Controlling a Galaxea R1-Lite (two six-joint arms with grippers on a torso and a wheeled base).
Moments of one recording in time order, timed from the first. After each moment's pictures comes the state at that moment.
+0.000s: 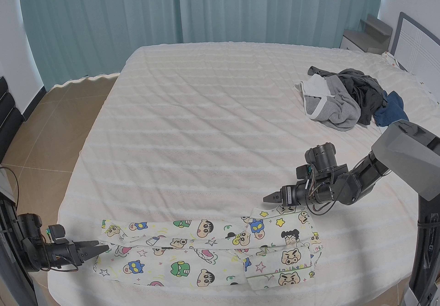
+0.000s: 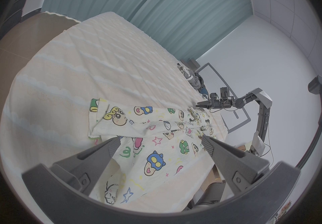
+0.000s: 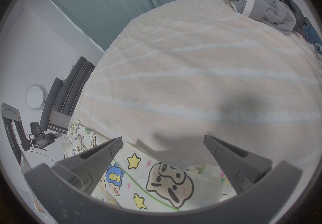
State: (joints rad) left arm 0.53 2.25 -0.02 -1.29 -1.15 0.19; right arm 0.36 2.29 -1.09 -0.41 0.22 0.25
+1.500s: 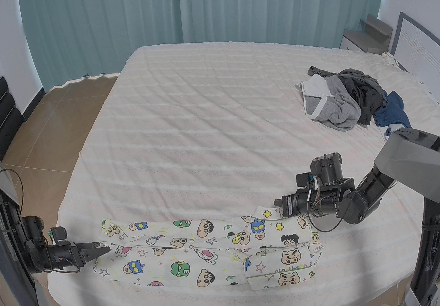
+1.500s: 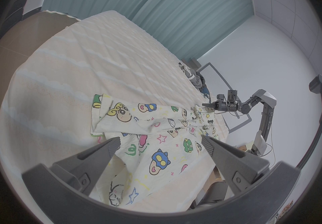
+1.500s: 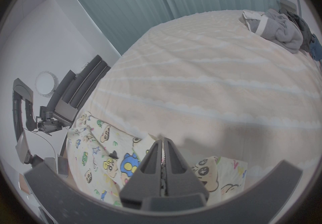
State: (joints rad) left arm 0.54 2.32 -0.02 -1.36 -1.15 0.20; right arm 0.40 2.24 -0.87 -0.71 0.24 0.17
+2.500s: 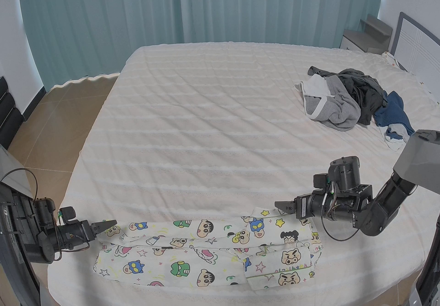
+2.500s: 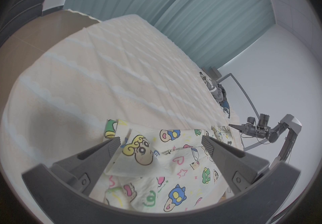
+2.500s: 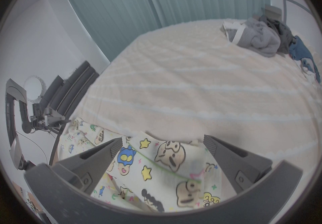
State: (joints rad) left arm 0.37 2.33 -0.19 -1.48 -0.85 -0.22; right arm 0.40 2.11 -0.66 -0.86 0.10 0.21
